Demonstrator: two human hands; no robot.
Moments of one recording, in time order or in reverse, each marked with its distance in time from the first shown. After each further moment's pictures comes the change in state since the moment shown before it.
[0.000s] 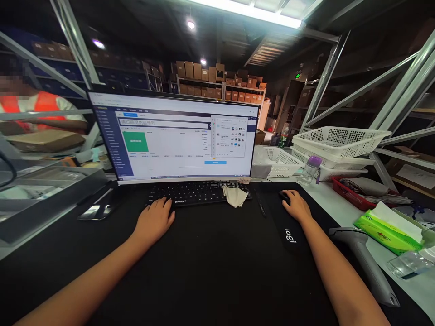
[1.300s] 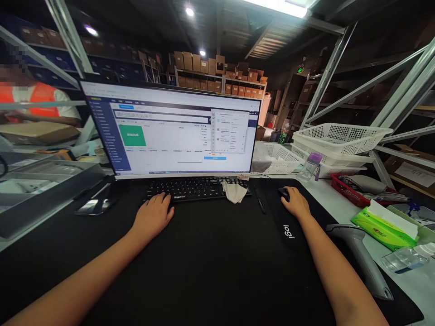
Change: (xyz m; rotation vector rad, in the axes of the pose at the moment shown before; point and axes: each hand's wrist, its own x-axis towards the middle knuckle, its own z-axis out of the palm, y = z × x) left_hand 0.000 0.002 -0.005 -0.069 0.007 -0.004; right_hand -0.003 -0.013 -0.012 -0.073 -0.048 0.050
